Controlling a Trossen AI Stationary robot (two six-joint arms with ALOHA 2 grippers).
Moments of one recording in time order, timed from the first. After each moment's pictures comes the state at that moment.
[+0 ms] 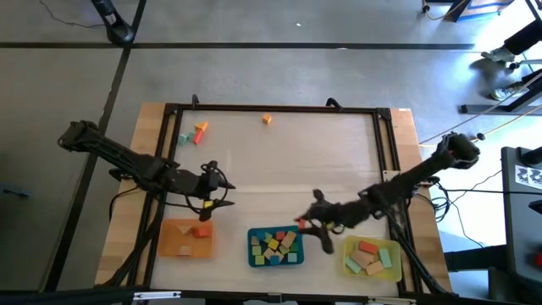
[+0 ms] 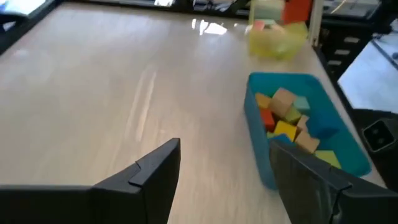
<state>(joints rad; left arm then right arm) -0.38 0.96 0.65 -0.21 -0.33 -0.28 0.53 1.38 0.92 0.04 0.27 0.42</state>
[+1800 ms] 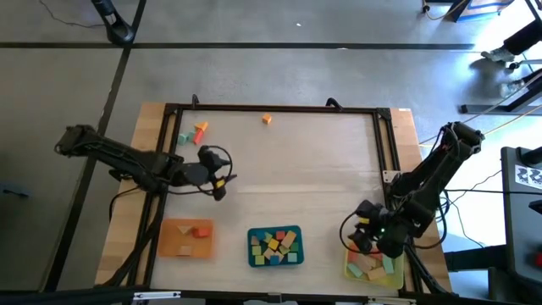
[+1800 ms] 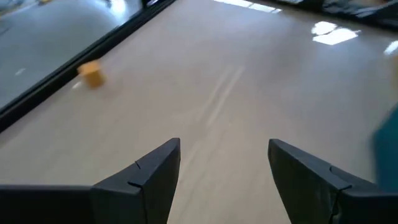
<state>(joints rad) -0.24 0.99 0.65 -0.31 -0.60 -0.44 0.94 1.19 0.85 -0.81 0.34 1.64</state>
